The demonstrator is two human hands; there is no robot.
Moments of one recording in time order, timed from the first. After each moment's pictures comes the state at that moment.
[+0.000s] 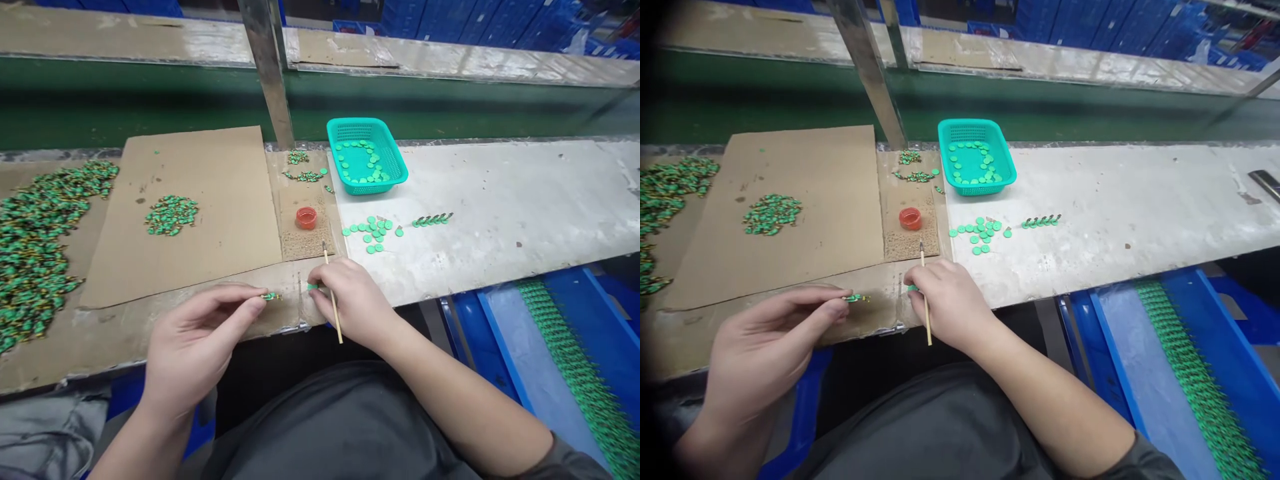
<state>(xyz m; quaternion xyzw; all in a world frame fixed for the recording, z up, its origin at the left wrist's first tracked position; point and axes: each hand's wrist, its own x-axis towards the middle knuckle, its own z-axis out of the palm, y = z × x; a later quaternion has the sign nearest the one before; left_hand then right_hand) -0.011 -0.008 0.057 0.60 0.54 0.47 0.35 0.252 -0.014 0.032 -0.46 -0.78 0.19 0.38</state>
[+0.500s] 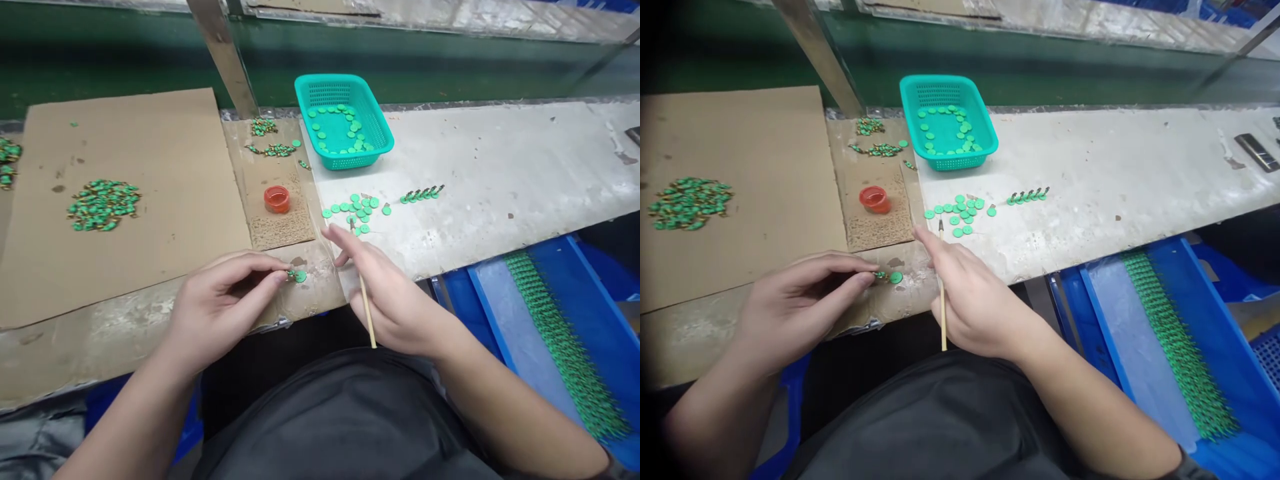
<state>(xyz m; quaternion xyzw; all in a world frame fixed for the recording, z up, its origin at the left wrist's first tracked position) 0.029 0.031 0.048 0.76 0.42 0.36 0.34 0.305 -0.051 0.058 -0.46 -0.78 0.23 0.36</state>
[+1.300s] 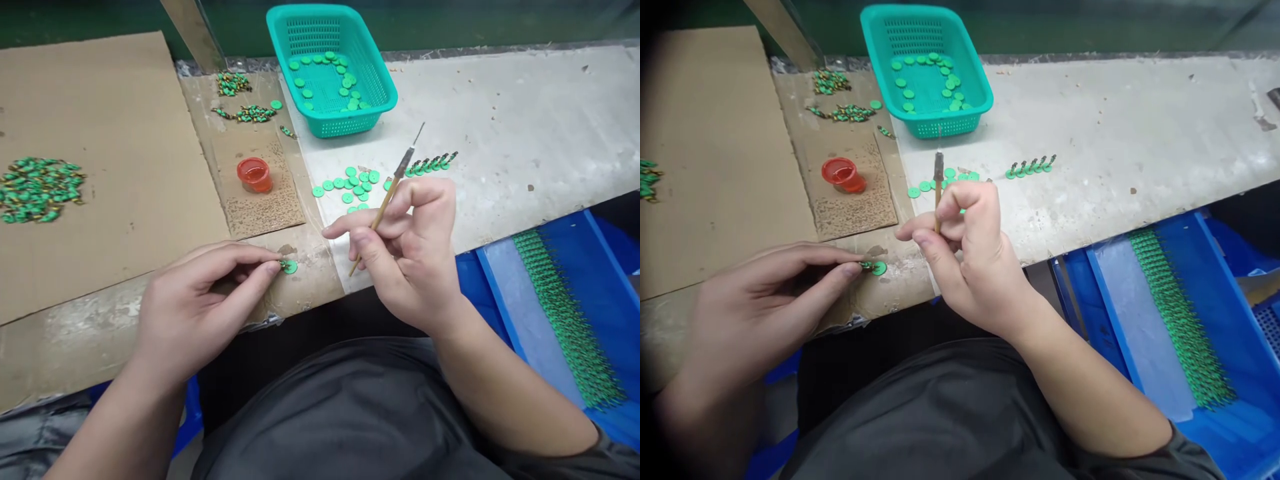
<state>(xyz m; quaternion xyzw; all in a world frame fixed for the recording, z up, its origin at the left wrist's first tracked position) 0.034 0.026 0.043 0.78 0.44 0.34 0.28 0.295 -0.037 0.043 -0.48 -0.63 0.25 0.56</state>
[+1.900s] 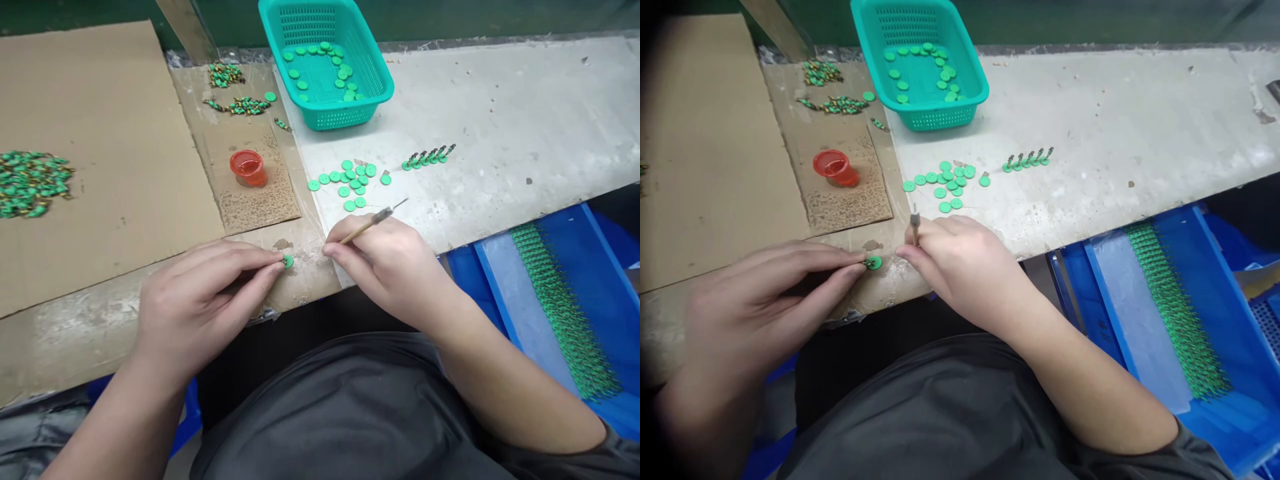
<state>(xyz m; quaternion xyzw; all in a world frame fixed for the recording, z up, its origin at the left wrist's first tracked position) 0.035 0.023 0.046 0.86 0.34 0.33 0.19 0.310 -0.038 0.063 -0.53 -0.76 0.17 0.32</state>
